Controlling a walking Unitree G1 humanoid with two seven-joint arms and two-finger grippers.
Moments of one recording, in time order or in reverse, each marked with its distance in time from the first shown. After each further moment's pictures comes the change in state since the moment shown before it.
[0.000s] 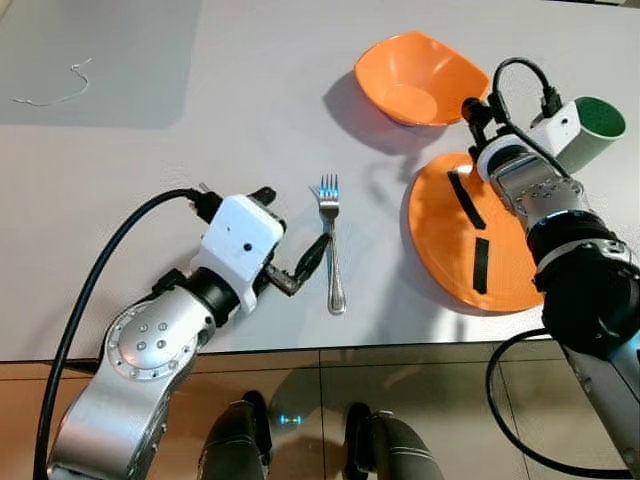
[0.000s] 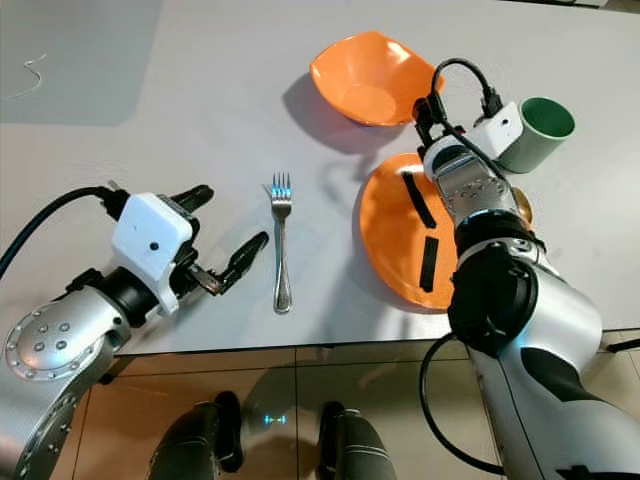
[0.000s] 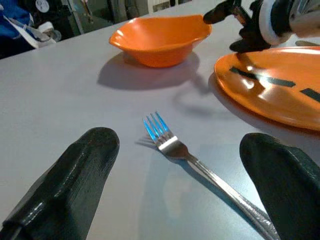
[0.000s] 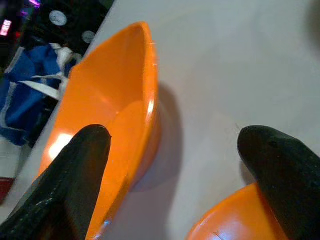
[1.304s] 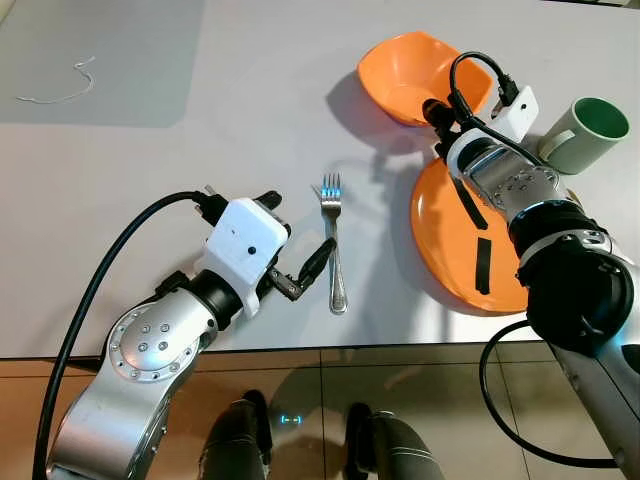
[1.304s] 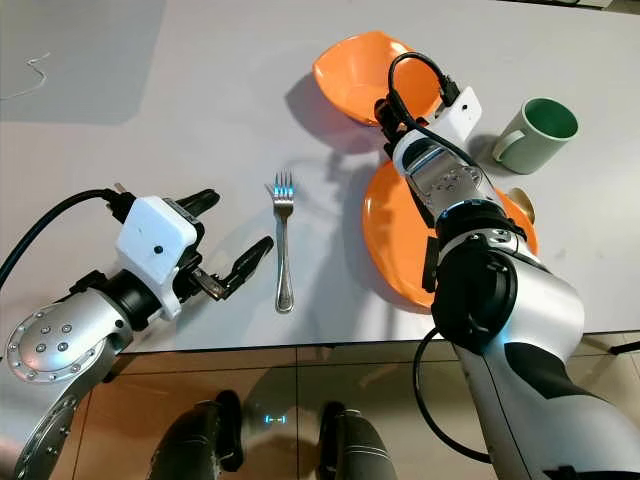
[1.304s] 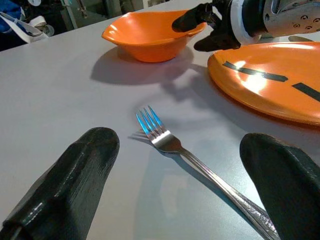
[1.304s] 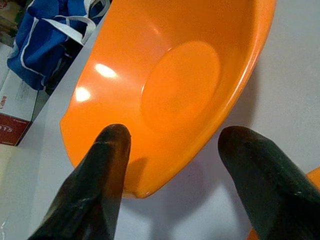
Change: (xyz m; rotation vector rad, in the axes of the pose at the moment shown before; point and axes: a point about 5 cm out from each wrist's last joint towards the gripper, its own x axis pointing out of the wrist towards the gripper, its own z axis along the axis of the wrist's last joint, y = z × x) left arm 0.000 -0.003 -0.002 -0.007 0.018 -0.027; right arm 0.003 0.025 -0.024 -0.104 0.146 0.092
